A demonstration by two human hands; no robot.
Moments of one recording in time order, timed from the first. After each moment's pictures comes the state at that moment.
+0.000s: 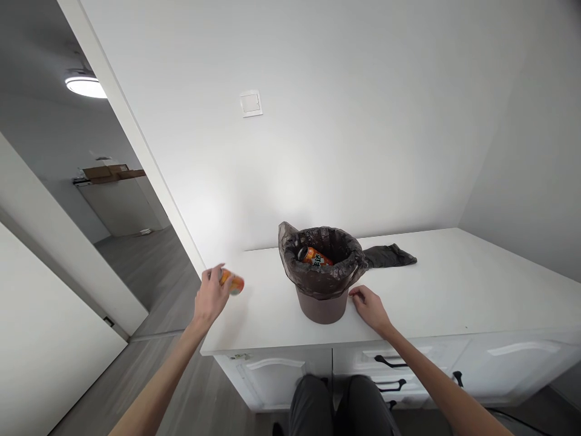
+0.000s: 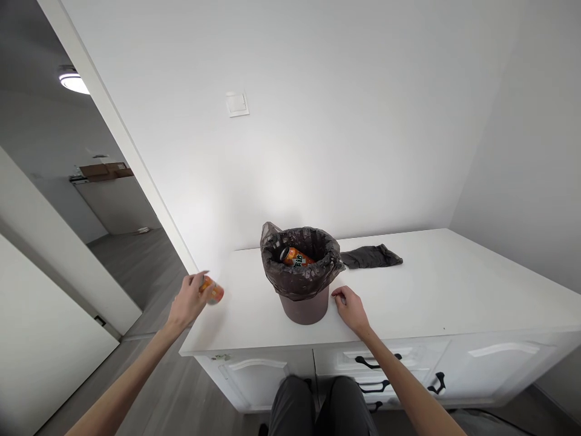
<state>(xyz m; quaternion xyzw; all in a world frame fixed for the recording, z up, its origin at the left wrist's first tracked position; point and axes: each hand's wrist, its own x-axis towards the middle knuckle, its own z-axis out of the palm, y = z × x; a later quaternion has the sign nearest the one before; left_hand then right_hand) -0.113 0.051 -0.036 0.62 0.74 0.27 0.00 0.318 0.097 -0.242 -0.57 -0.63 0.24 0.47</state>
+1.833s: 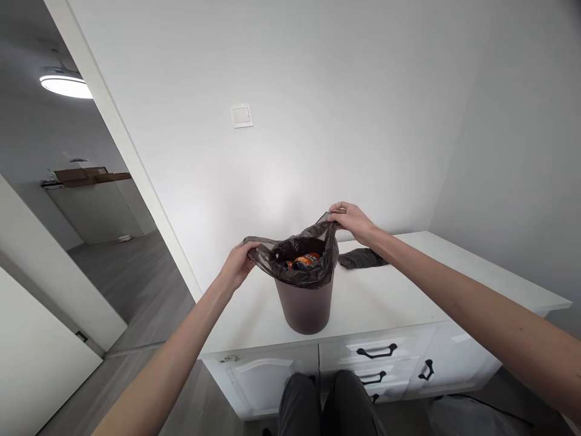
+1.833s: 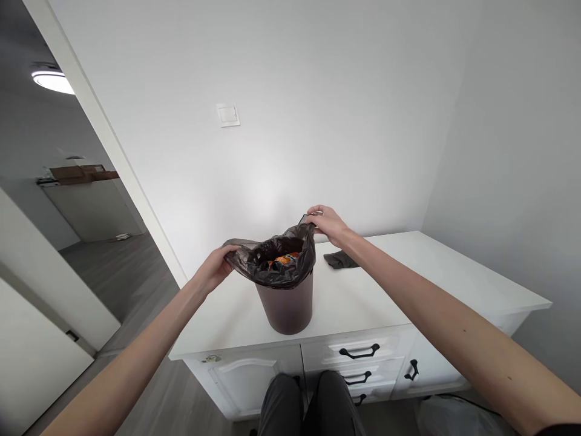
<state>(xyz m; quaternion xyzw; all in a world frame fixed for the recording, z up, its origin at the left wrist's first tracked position) 0.002 0.087 0.036 0.48 0.45 0.56 0.51 0.330 0.119 0.057 -0.44 -0.55 0.41 0.58</state>
